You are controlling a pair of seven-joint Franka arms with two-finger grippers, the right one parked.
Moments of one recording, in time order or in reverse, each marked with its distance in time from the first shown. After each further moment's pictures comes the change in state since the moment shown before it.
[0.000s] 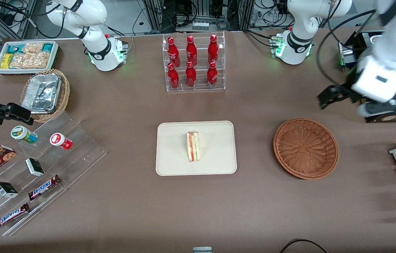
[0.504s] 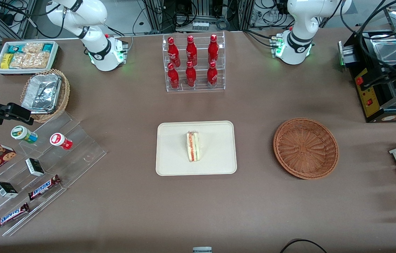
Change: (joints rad) arm 0.078 -0.091 0.104 -0.072 -0.008 -0.090 0.287
